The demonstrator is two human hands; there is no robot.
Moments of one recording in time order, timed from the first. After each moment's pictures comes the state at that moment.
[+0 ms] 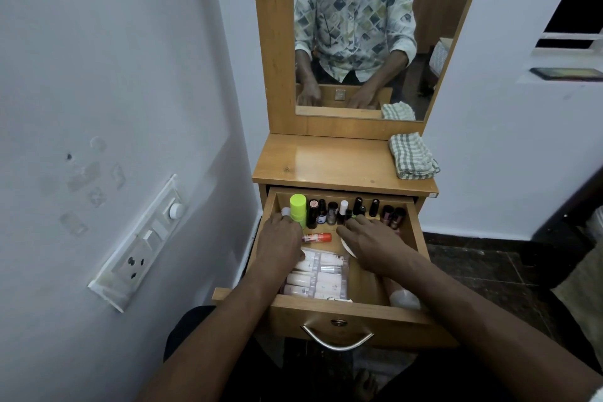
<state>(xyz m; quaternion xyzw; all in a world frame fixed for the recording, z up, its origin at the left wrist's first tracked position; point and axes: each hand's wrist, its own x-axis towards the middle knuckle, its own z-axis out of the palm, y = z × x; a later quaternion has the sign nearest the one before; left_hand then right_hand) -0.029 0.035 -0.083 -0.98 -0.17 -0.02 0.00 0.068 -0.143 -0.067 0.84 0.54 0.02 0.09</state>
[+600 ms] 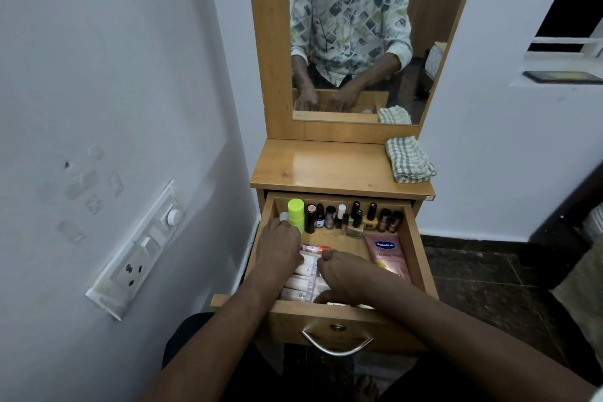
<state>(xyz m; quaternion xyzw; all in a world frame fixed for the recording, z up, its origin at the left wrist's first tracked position) -0.028 0.033 -0.087 -0.98 -0.18 -0.02 0.01 0.022 -0.117 -0.079 0.81 0.55 -0.14 0.09</state>
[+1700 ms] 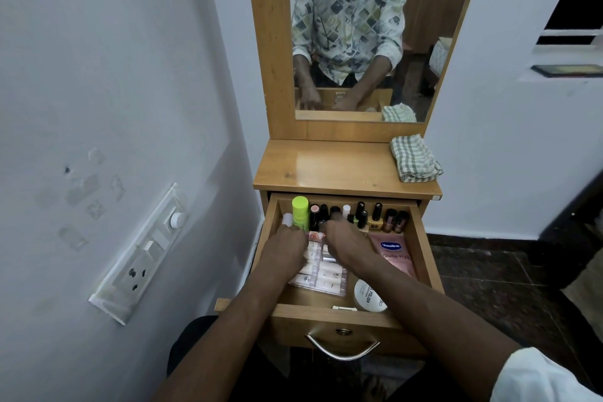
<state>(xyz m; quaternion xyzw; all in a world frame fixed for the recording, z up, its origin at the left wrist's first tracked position) -0.031 0.037 -0.086 -0.98 -0.16 0.01 -0.12 0.062 -0.082 -0.092 0.91 0.40 -0.04 -0.12</state>
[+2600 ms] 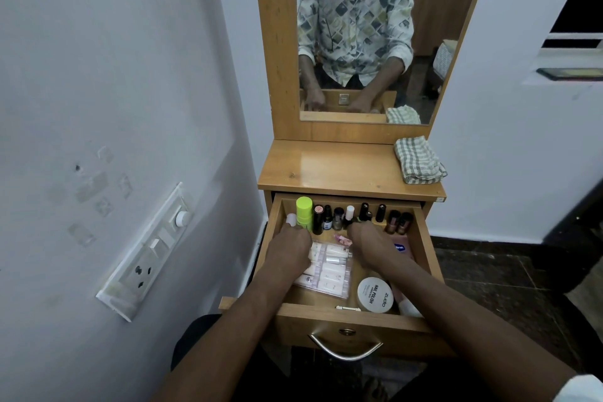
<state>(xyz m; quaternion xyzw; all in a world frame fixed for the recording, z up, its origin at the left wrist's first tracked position) -0.034 0.030 -0.081 -0.98 -0.17 -0.03 -0.12 0.072 -0.111 -0.077 0.93 0.36 -0.07 -0.01</state>
